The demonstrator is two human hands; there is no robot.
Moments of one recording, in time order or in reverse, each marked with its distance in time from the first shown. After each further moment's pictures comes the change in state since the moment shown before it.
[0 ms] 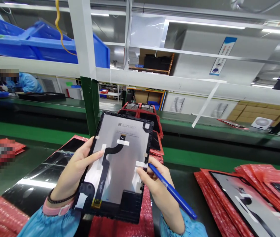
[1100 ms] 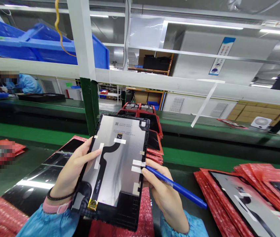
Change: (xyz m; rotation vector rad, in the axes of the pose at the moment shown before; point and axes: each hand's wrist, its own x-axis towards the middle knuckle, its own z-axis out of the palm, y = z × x) left_hand 0.003 -0.002 -0.007 -0.065 -0.009 -0.041; right_hand -0.008 -0.009 0.004 0.441 0.152 0.218
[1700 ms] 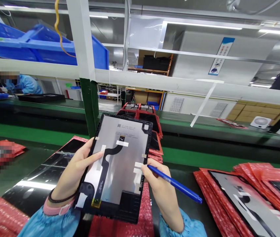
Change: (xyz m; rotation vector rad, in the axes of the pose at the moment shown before) left_hand -0.003 -0.002 0.004 0.101 -0.030 0.053; right_hand 0.010 0.011 -0.007 -0.345 0.003 -0.211
